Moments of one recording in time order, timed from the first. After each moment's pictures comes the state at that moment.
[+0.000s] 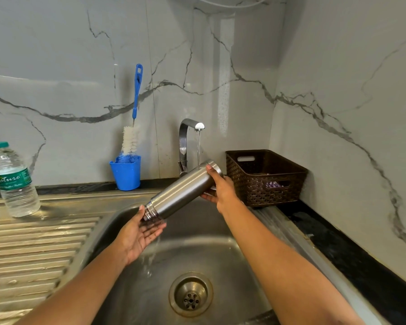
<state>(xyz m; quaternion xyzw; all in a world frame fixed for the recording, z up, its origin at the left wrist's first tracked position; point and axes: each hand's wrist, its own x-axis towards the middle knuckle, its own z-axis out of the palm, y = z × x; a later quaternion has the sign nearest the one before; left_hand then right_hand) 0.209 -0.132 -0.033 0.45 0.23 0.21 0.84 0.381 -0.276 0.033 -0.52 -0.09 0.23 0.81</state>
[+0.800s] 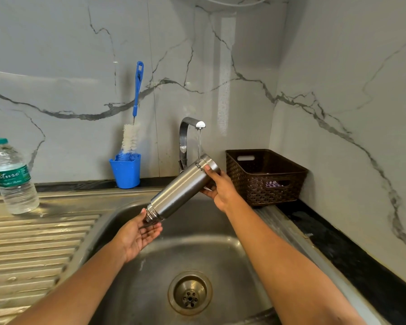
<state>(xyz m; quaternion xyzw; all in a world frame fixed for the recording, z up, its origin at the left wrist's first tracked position) 0.205 -0.131 -0.031 0.47 0.27 0.18 0.82 0.380 -0.274 0.032 -0.46 -0.16 0.26 0.83</state>
